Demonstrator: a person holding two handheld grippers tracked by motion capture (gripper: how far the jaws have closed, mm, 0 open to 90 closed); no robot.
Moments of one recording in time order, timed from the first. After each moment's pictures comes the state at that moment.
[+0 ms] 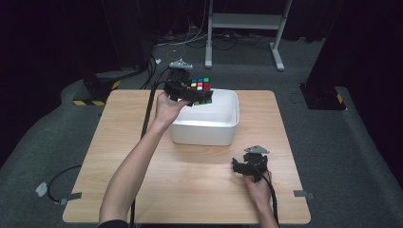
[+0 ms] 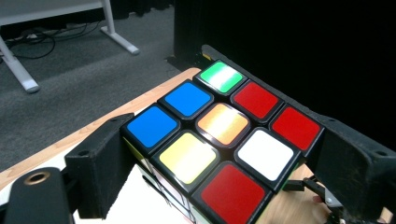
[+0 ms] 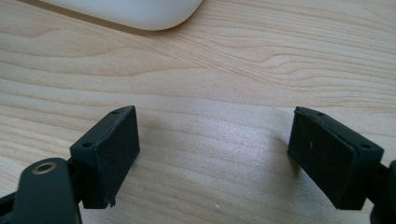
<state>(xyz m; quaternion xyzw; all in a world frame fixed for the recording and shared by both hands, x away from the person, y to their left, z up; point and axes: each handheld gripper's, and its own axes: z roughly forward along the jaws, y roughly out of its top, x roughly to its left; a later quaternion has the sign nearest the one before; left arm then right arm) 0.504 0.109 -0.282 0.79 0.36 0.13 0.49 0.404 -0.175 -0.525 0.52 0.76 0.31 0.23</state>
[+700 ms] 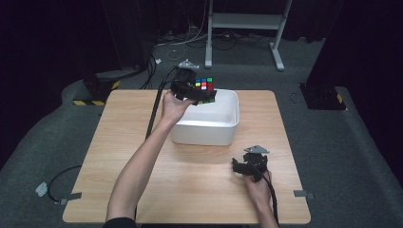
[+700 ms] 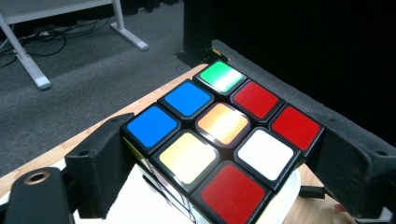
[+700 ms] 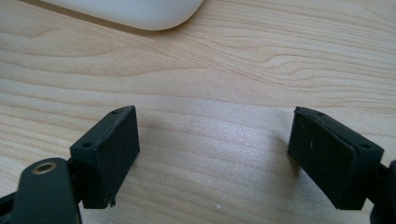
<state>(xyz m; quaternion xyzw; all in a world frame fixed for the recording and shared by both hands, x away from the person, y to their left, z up) 0.519 0.095 -0.293 0.79 0.36 0.14 0.47 0.404 -0.174 -0.525 0.52 0.76 0.31 0.23</state>
